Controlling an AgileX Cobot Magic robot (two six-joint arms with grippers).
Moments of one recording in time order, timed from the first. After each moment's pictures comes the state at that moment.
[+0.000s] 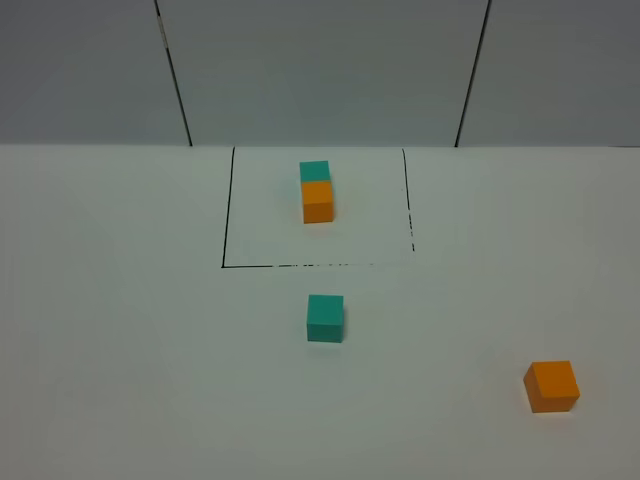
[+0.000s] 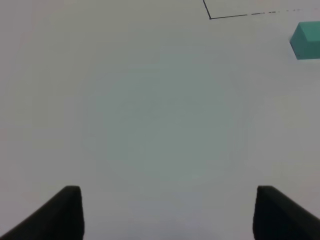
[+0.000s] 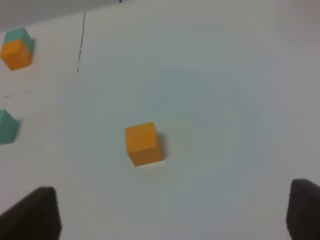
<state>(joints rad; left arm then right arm) -0.01 0.05 -0.51 -0.15 1.07 0.14 -0.07 -0.01 -0.49 0.00 1.05 0.14</state>
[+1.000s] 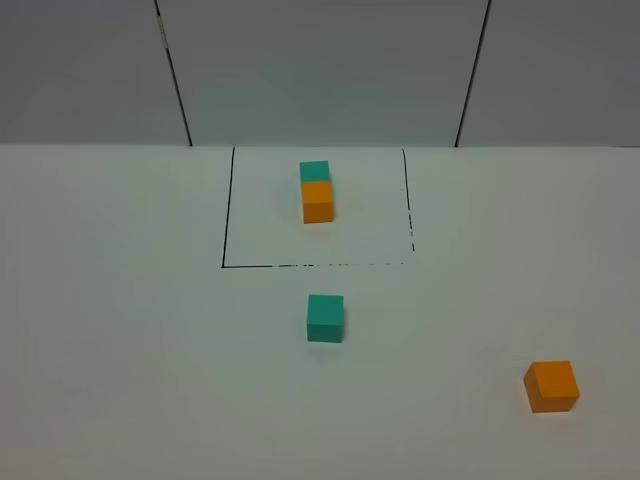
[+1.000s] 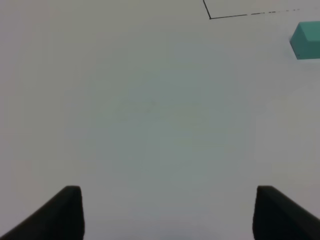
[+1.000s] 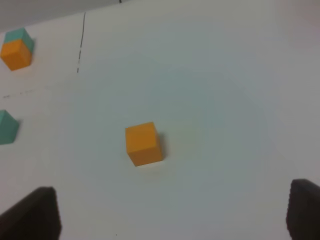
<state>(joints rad) -0.01 0.05 -0.51 -0.15 1.07 0.14 -0.07 -0.01 -0.49 0.00 1.05 0.14</state>
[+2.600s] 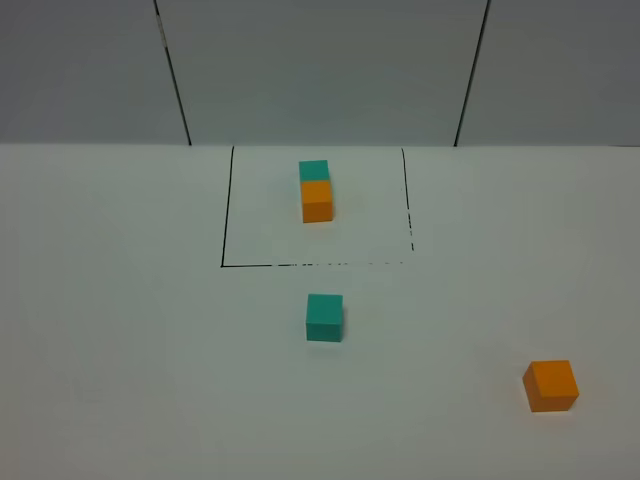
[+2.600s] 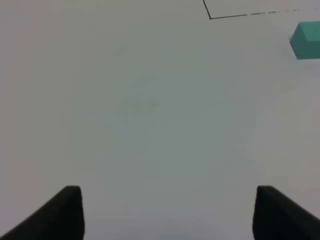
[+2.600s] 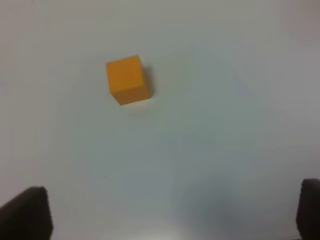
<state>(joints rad) -0.01 0.05 -0.51 -0.15 1.07 0.14 -0.07 0.30 -0.54 0.02 1.10 0.14</state>
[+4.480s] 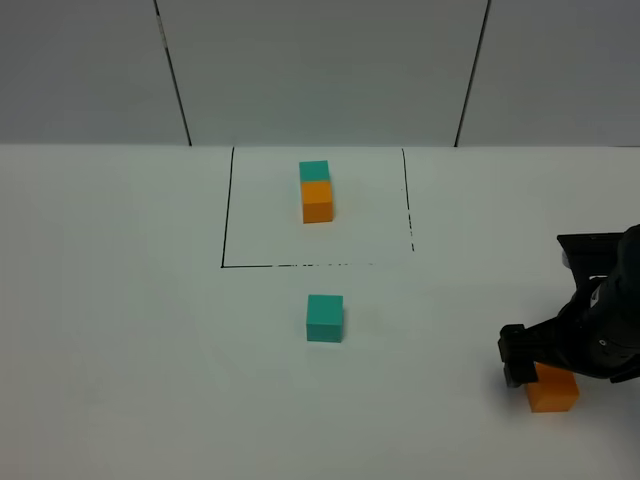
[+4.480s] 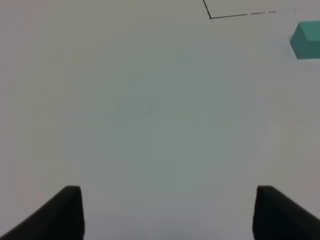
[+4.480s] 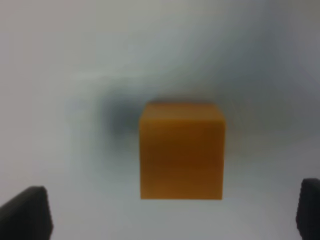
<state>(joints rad) -0.01 0.05 -0.51 -0.15 1.07 0.14 0.12 1.65 -0.87 0.00 0.68 0.09</state>
